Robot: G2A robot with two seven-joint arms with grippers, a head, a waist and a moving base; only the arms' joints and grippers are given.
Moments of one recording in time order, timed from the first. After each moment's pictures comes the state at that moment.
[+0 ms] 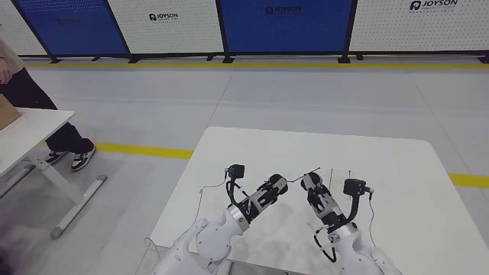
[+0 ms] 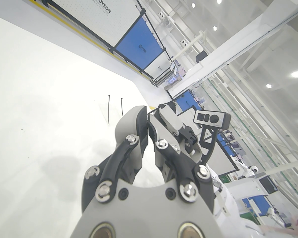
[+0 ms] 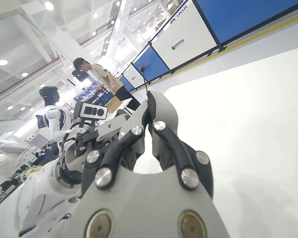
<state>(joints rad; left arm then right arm) 1.51 -1.22 -1.14 -1.70 0.26 -0.24 -0.15 -1.44 -1.30 1.05 -1.62 -0.57 -0.21 -0.05</state>
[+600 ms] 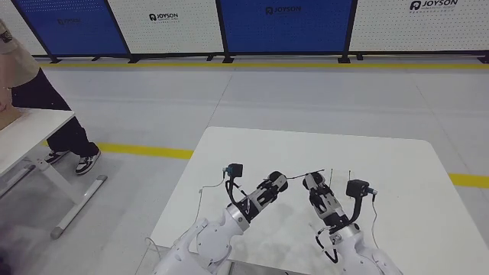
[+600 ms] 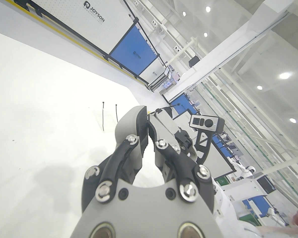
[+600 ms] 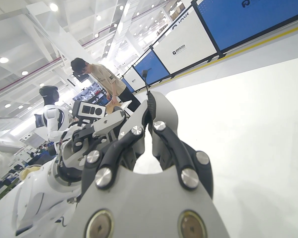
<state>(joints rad) 1.51 -1.22 -1.13 -1.70 0.26 -0.28 -0.10 -1.46 -1.30 1.07 -1.63 -0.61 -0.24 -0.06</state>
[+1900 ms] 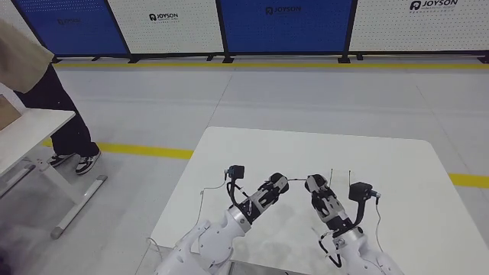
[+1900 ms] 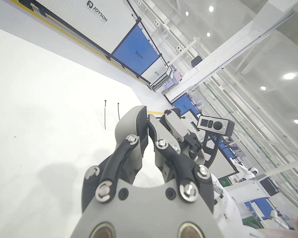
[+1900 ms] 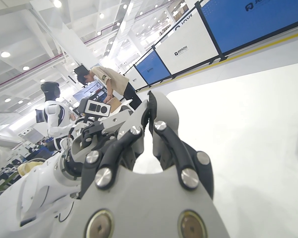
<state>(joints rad) 1.50 -1.22 -1.11 -1.69 0.27 -0.27 -0.08 -1.50 -1.30 1.10 -1.66 -0.65 -0.28 -0.05</state>
